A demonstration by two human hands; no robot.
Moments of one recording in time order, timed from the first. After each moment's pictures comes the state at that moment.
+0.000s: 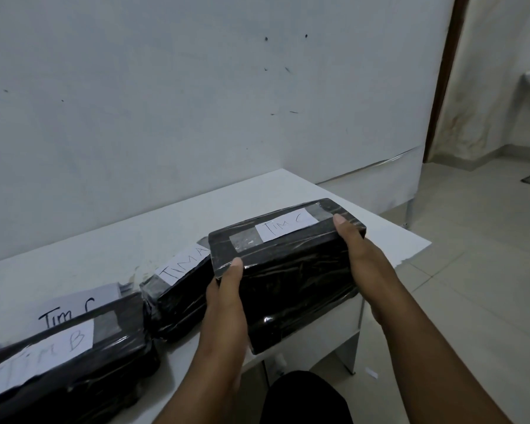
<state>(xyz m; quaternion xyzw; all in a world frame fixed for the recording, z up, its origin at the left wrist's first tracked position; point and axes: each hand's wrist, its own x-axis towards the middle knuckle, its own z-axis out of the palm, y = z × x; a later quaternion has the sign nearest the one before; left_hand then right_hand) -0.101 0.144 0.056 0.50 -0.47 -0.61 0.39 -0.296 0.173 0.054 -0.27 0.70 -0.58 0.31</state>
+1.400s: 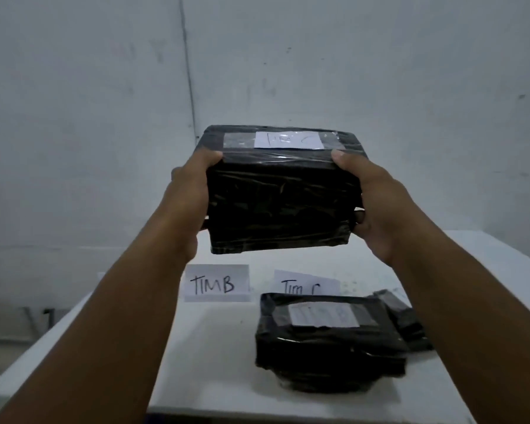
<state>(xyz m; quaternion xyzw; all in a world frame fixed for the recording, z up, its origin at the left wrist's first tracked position) 0.250 0.097 0.227 0.51 -0.48 -0.35 0.62 0.023 0.083 0.221 -0.51 0.43 -0.57 0.48</state>
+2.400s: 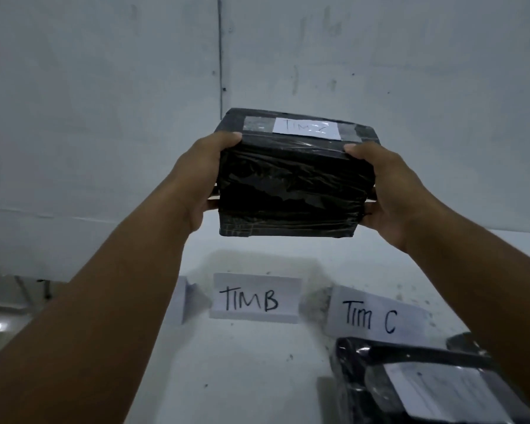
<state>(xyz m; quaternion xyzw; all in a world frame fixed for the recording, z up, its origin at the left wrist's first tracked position) 0.370 -0.059 0.196 0.53 -0.46 -0.42 0.57 0.135 -0.075 0.192 -0.49 0.50 -0.52 0.49</state>
